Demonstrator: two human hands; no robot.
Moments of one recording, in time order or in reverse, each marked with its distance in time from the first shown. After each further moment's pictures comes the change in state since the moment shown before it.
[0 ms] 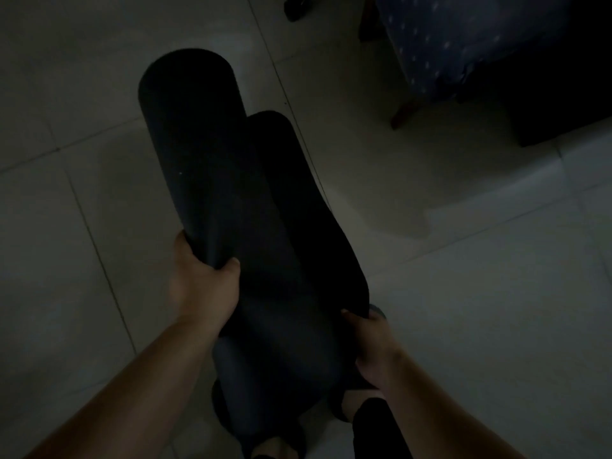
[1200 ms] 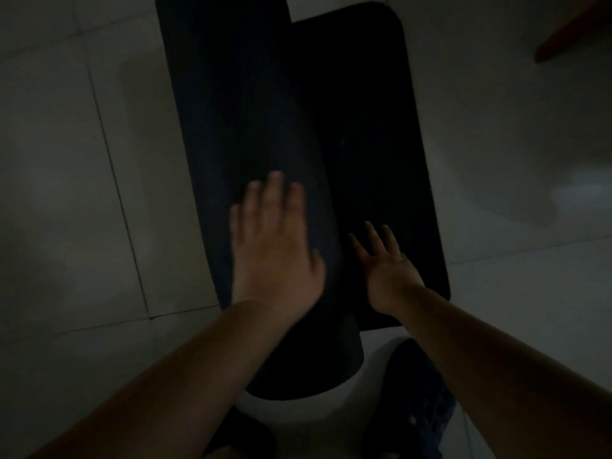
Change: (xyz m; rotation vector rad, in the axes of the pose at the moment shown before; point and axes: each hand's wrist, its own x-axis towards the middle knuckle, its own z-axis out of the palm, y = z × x) left_hand 0.017 -0.099 0.064 0.612 -0.108 0.555; right_hand 0.158 0.032 0.064 -1.982 -0.147 -0.576
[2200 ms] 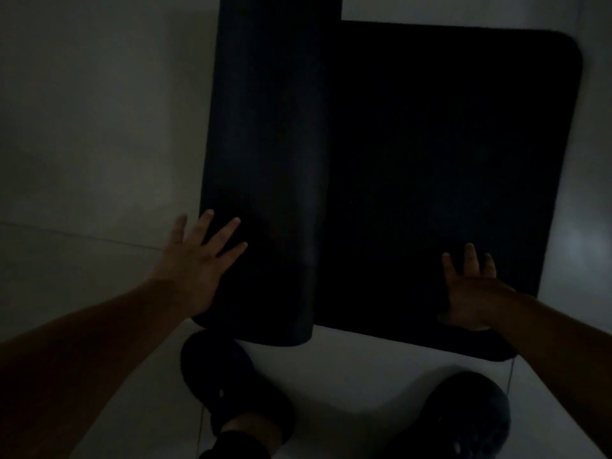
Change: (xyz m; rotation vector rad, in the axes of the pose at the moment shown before) left_hand -0.109 -0.278 0.020 0.608 -0.564 0.004; right_hand 0.020 -0.038 -0.026 -0.308 -0.452 0.211
